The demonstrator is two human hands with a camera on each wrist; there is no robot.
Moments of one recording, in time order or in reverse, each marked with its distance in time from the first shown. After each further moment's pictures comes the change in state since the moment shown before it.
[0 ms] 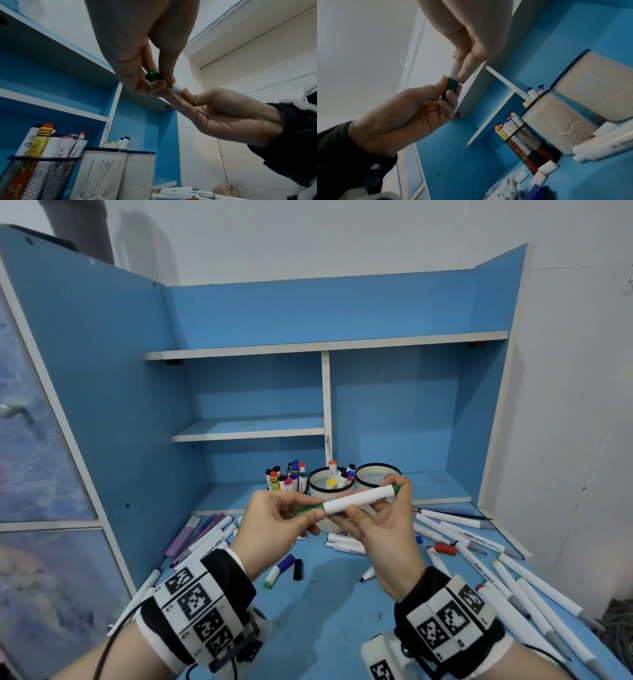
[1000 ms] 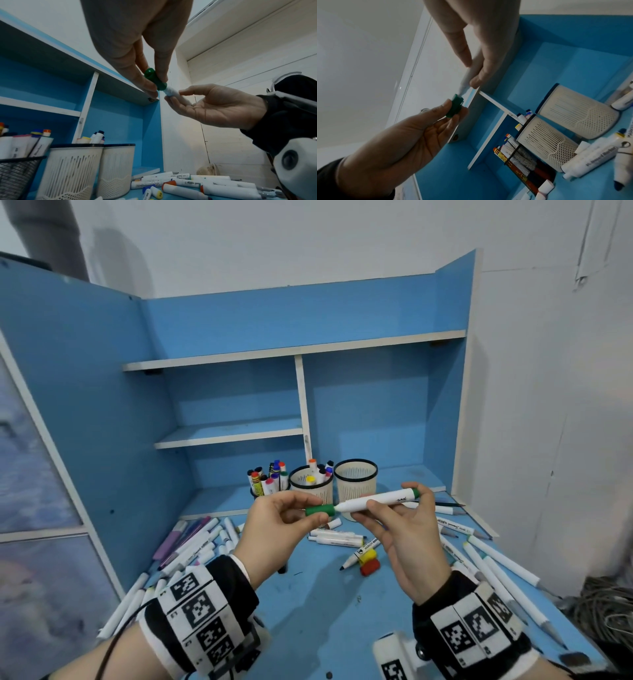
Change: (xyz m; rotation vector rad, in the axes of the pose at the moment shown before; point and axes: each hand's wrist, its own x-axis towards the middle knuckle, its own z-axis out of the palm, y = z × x) left_hand -0.021 0.015 0.033 0.006 -0.001 -0.018; right_hand -0.029 -0.037 -0.037 0.114 0.203 0.019
